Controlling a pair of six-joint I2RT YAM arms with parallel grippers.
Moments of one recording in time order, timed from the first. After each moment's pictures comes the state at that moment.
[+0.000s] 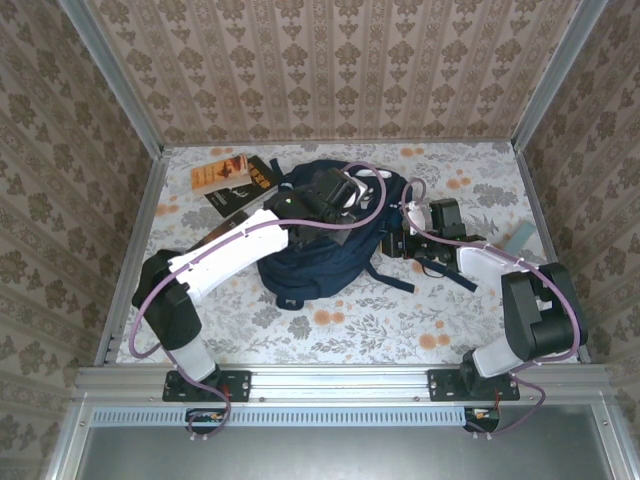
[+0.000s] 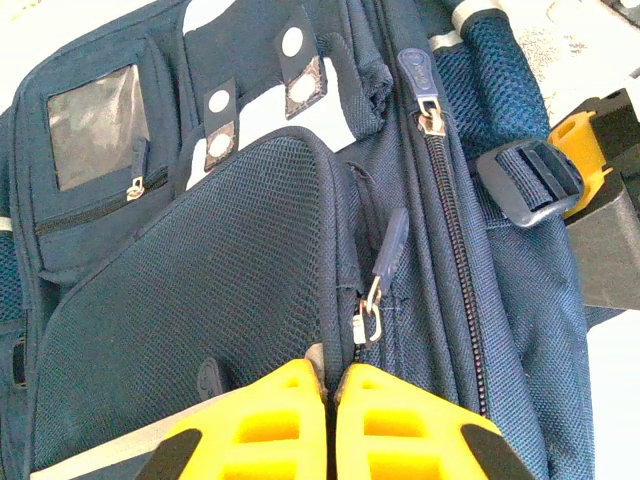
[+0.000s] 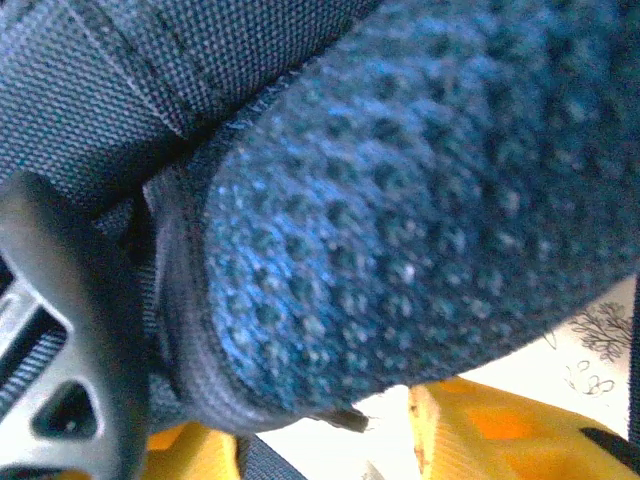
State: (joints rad) left arm -0.91 1.69 1.57 -0.77 -0.18 -0.12; right arm 0.17 1.51 0.74 -0.05 -0.63 0.18
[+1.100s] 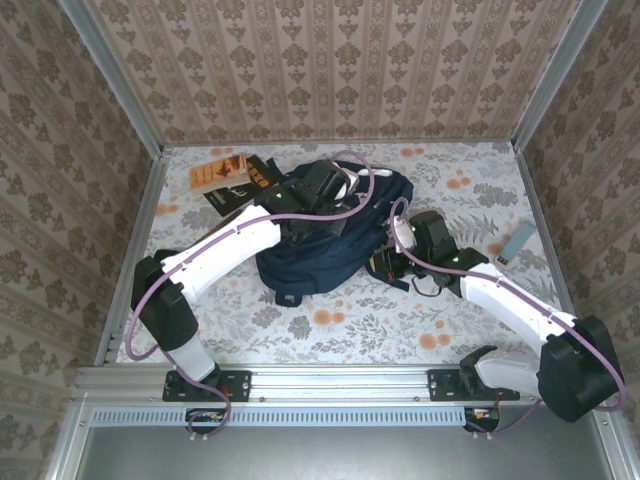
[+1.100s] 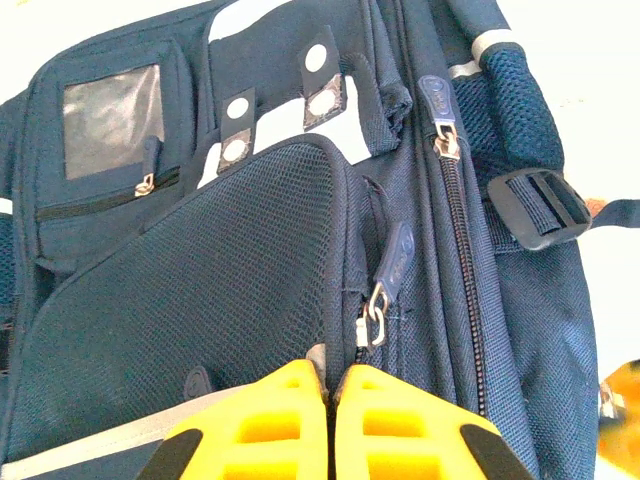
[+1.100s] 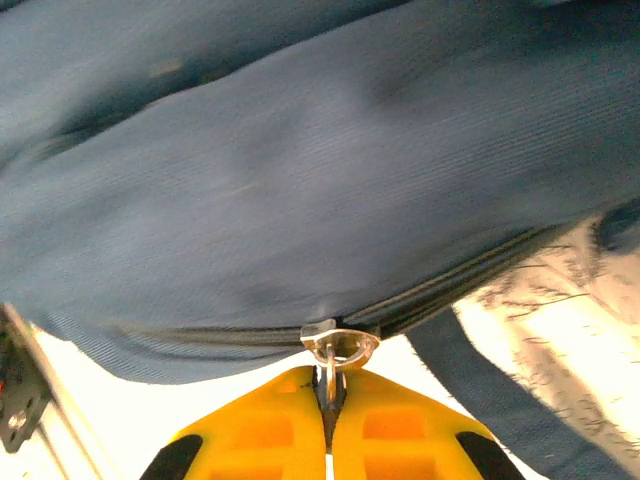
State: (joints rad) left arm -0.87 1.68 1.57 -0.73 -0.12 -0.20; right arm 0.45 1.18 0.73 -0.33 -0.41 0.28
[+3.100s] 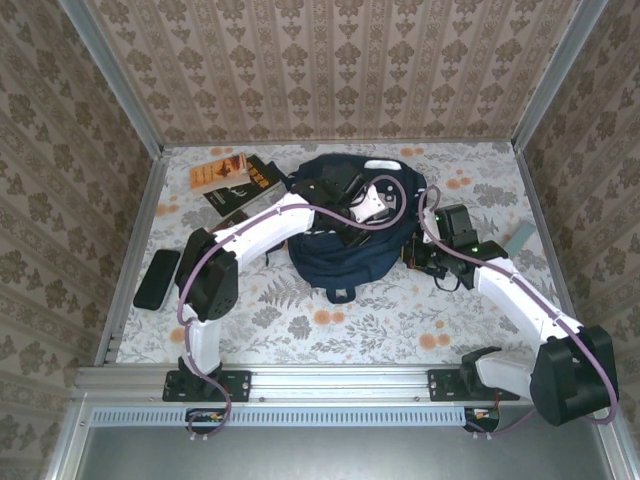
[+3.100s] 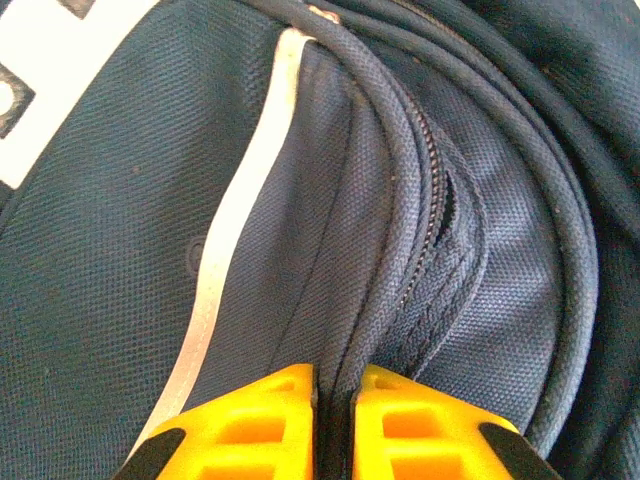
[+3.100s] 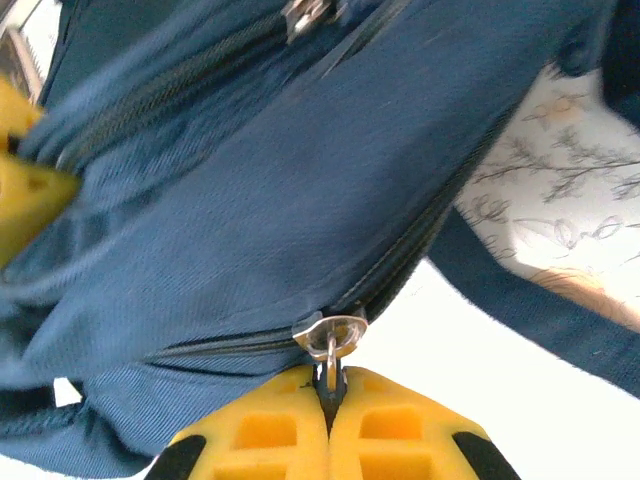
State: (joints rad) left arm -0.84 1.97 1.71 -0.79 0.20 0.22; right arm 0.26 1.17 0.77 -0.50 -0.29 0.34
